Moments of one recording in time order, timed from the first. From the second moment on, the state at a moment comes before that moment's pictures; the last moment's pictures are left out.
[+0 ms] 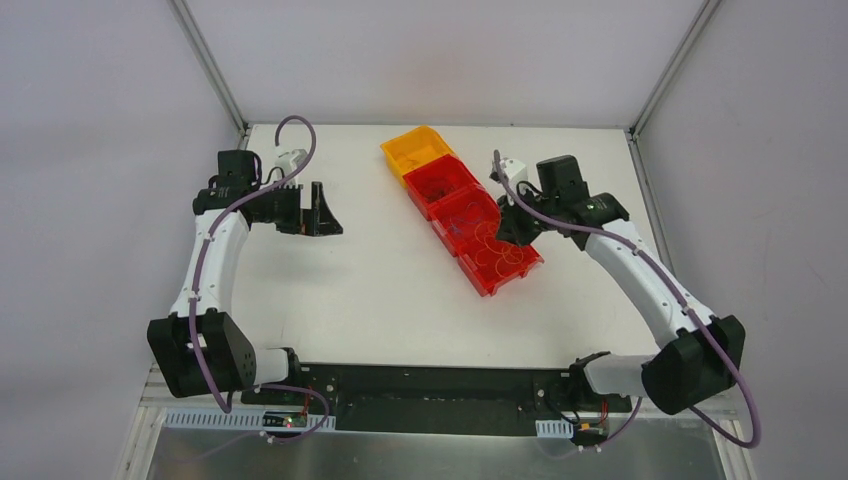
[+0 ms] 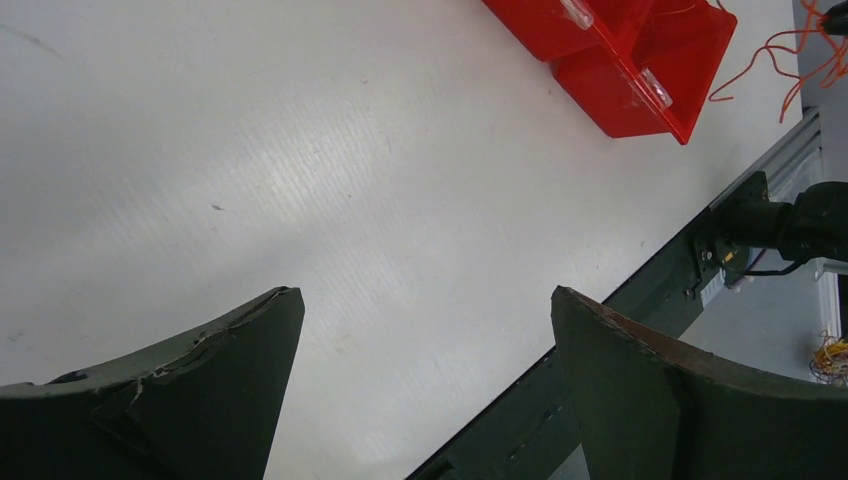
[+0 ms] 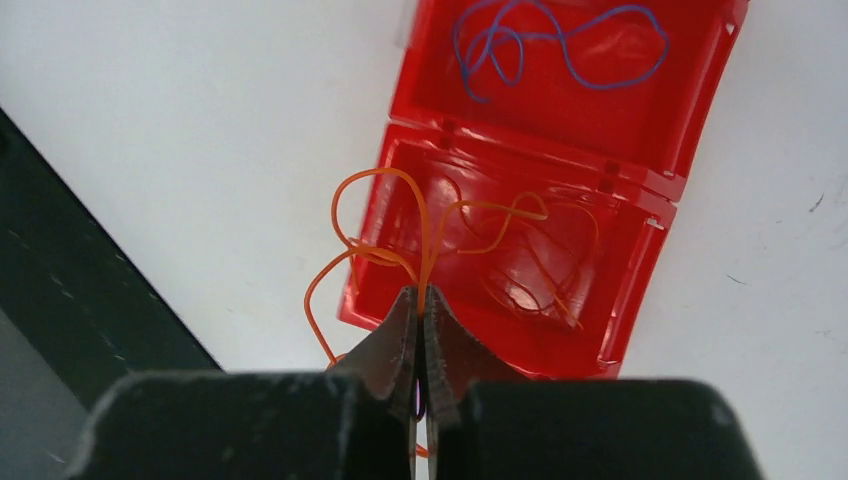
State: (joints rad) left arm 0.14 1.30 1.17 -0.86 0.77 0.15; right arm 0.45 1.28 1.22 -0.75 -0.41 -0.19
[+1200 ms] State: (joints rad) left arm 0.14 1.31 1.17 -0.85 0.67 0.17; right arm 0.48 1.73 1.27 -0.86 -0.34 -0.66
